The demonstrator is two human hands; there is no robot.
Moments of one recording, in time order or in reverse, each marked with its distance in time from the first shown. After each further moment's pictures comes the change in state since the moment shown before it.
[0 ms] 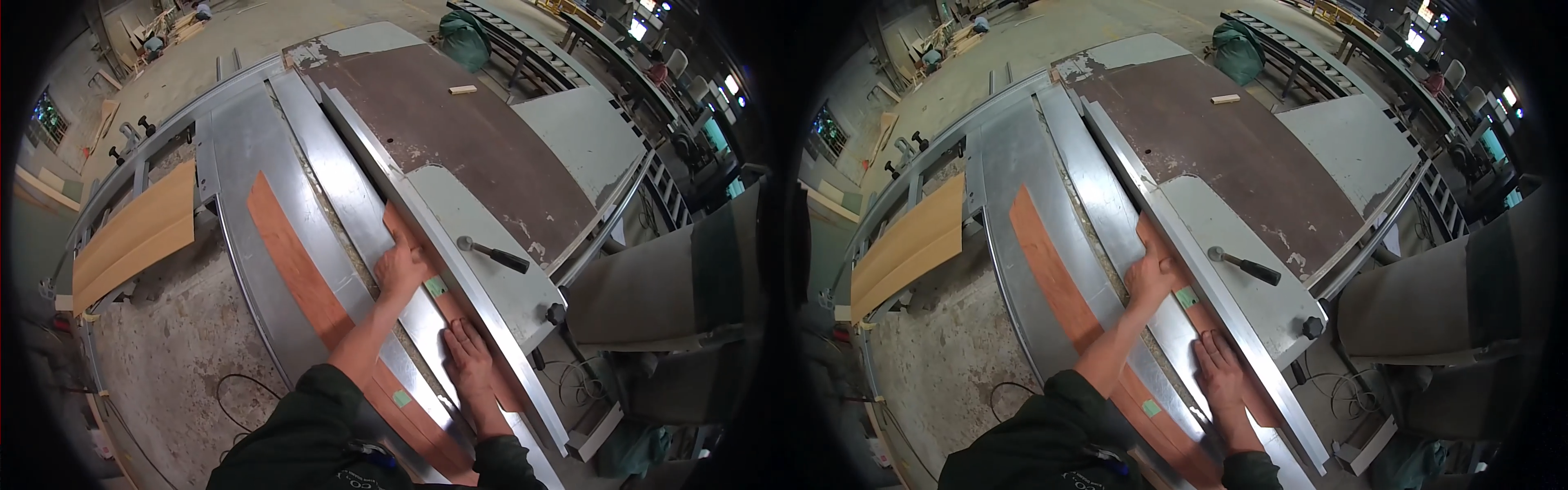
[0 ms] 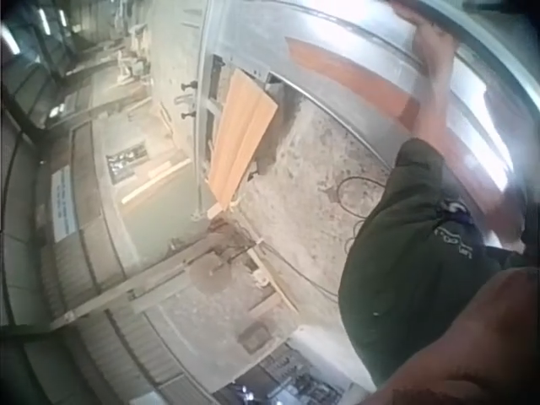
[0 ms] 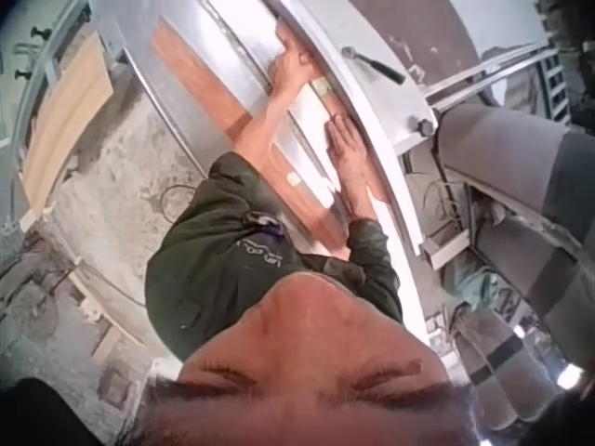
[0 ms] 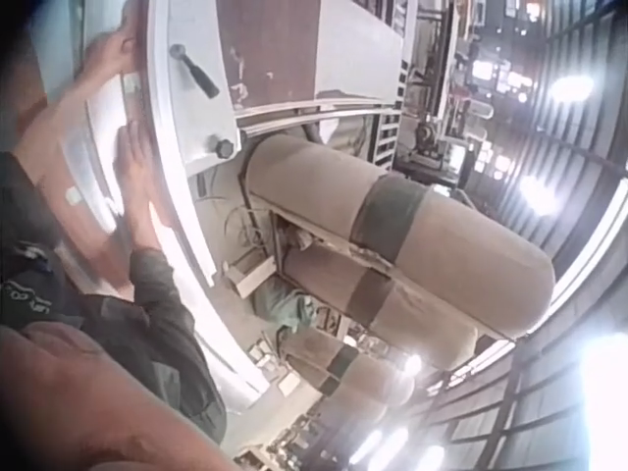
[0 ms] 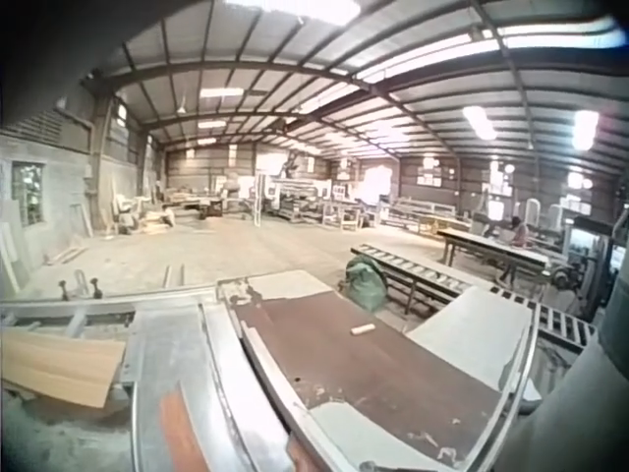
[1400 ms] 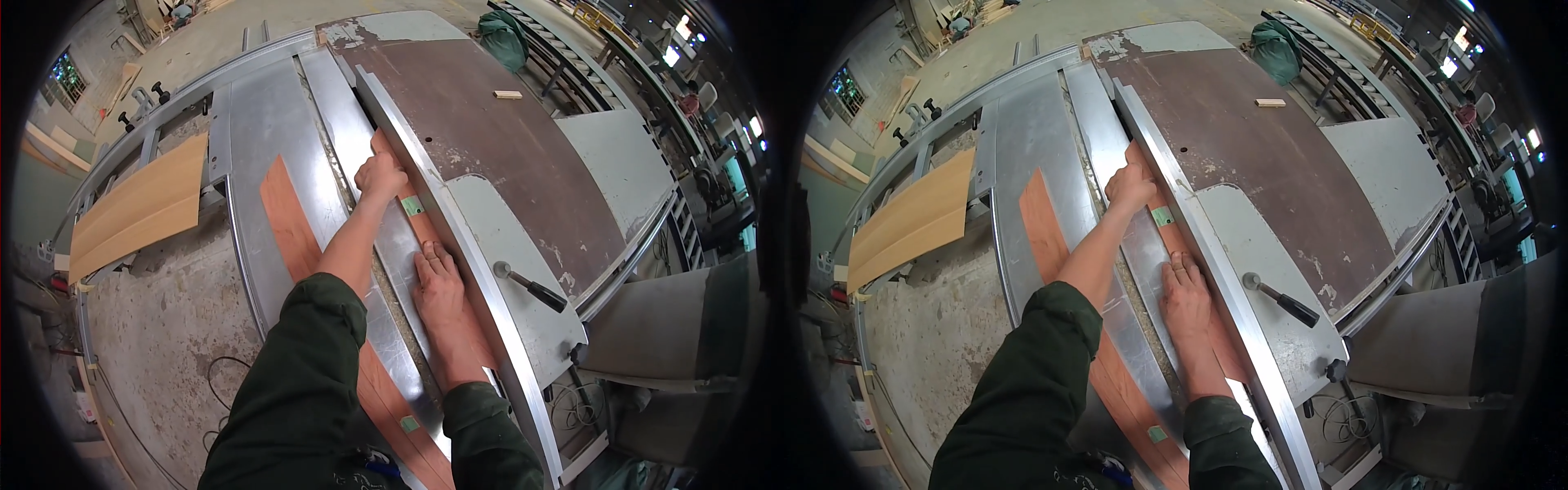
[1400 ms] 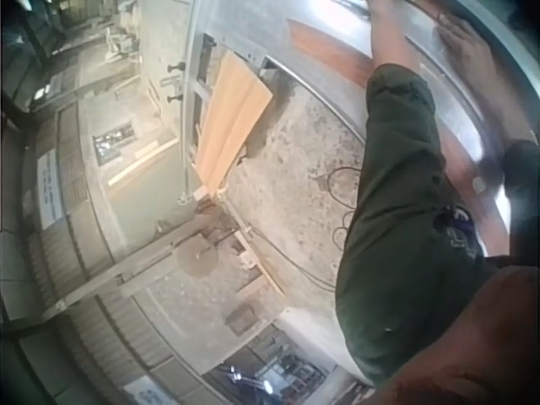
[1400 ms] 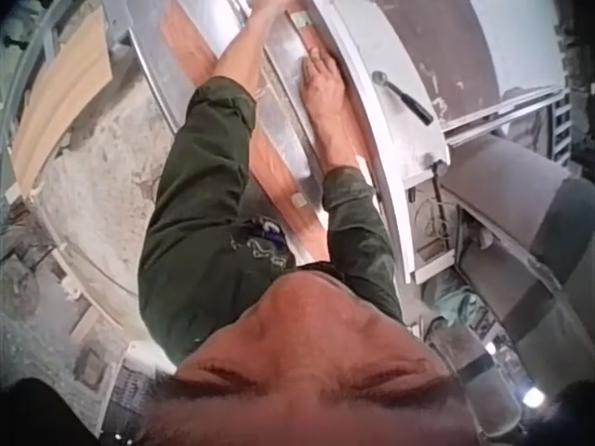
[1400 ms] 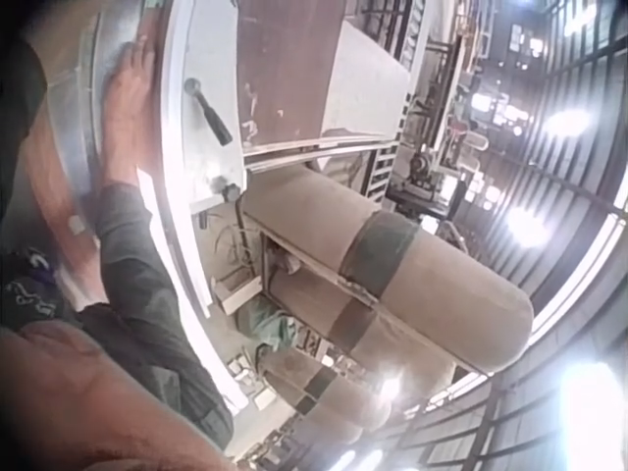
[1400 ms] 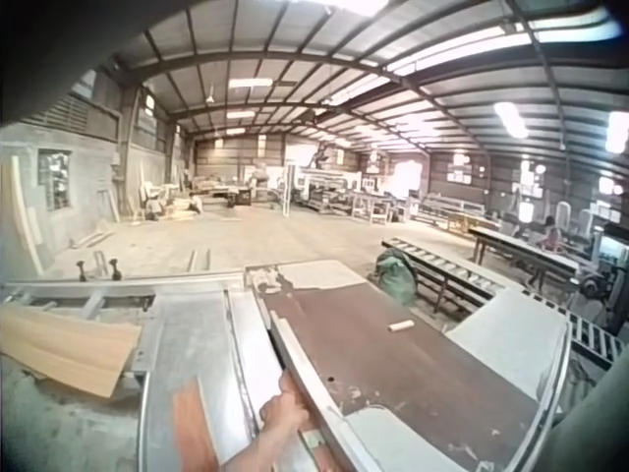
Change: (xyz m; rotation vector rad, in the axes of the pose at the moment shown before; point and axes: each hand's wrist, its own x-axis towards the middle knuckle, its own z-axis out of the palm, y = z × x) left_hand 0.220 -0.052 -0.075 0.080 0.116 -0.059; right_hand 0.206 -0.016 0.121 0.053 0.047 -0.064
